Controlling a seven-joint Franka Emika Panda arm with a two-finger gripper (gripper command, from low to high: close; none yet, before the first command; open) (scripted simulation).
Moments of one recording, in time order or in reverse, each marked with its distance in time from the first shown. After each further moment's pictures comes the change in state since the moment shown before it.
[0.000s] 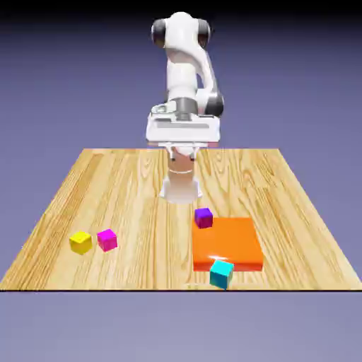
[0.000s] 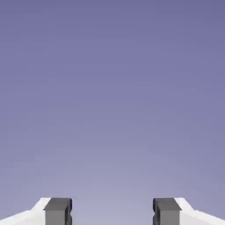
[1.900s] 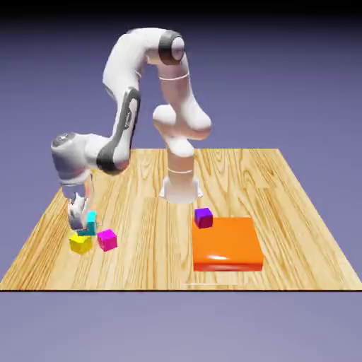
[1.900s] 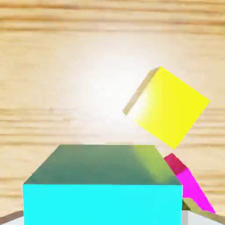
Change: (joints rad) arm -0.722 0.695 -0.087 0.430 0.171 -0.564 0.801
